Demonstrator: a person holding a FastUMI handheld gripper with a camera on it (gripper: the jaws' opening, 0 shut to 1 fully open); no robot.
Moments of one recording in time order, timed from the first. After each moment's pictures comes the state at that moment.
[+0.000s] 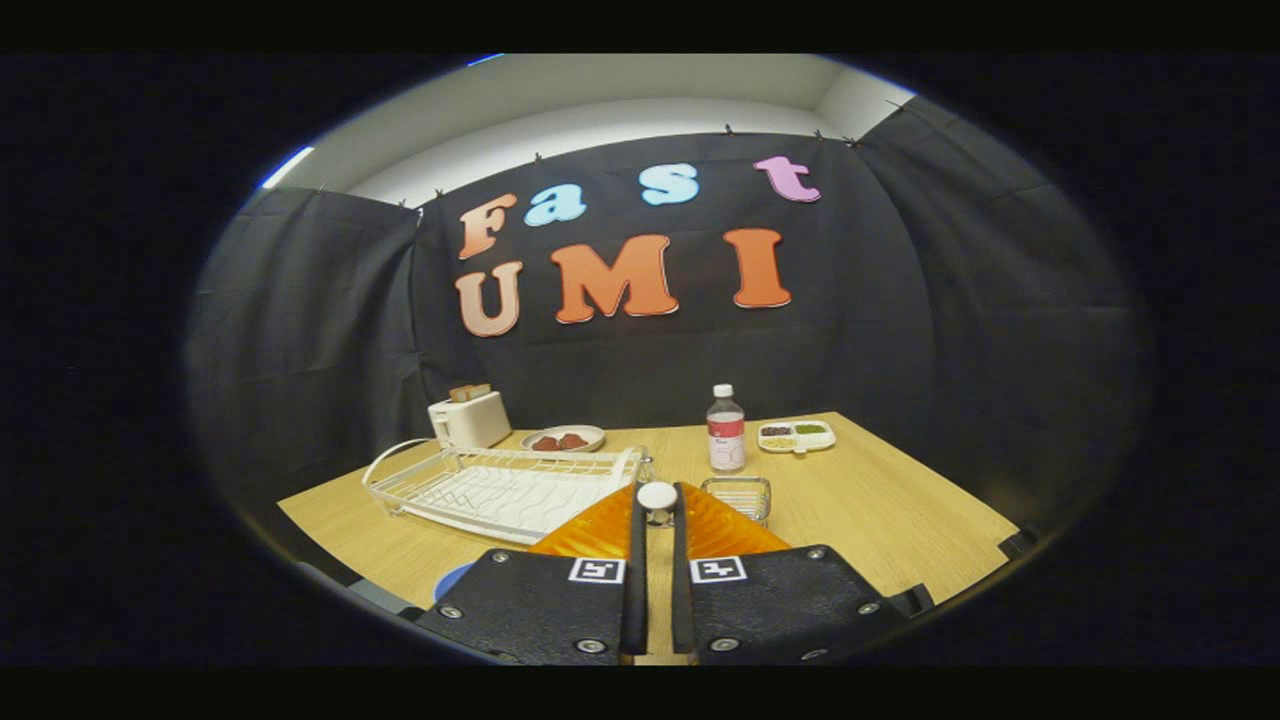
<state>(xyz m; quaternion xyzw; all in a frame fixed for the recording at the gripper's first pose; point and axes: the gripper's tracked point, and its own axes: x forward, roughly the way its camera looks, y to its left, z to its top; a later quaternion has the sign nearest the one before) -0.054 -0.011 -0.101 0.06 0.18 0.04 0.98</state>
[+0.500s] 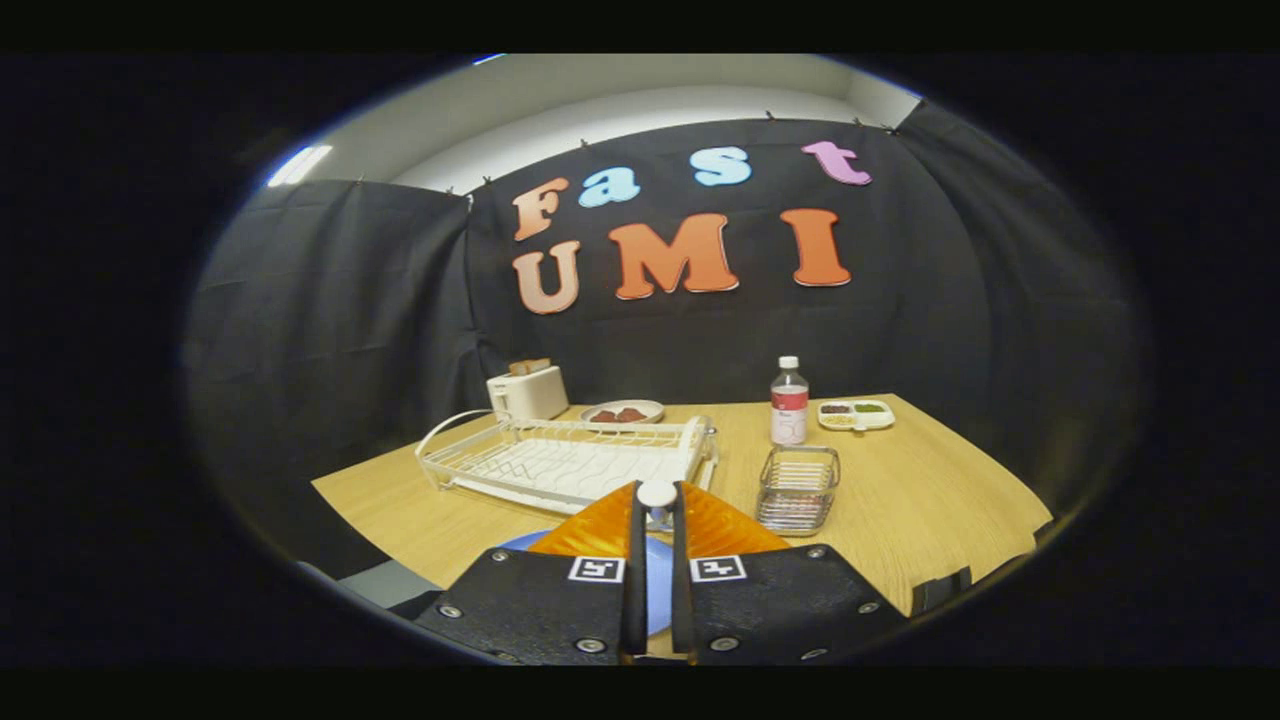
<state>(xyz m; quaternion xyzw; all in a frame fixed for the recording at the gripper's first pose) -0.078 0.037 -0.113 0.06 0.19 0.13 0.97</state>
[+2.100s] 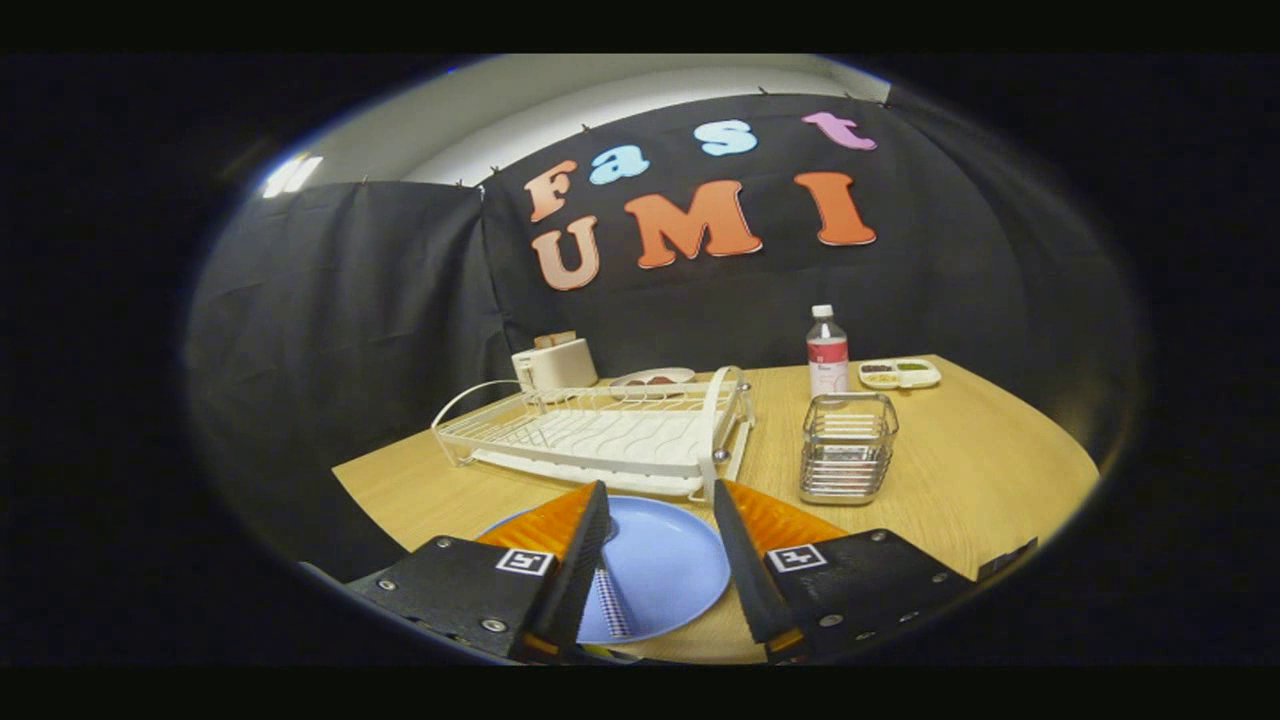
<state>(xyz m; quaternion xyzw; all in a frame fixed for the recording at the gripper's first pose) -0.073 0.041 -0.174 0.08 0.22 0.14 0.96</state>
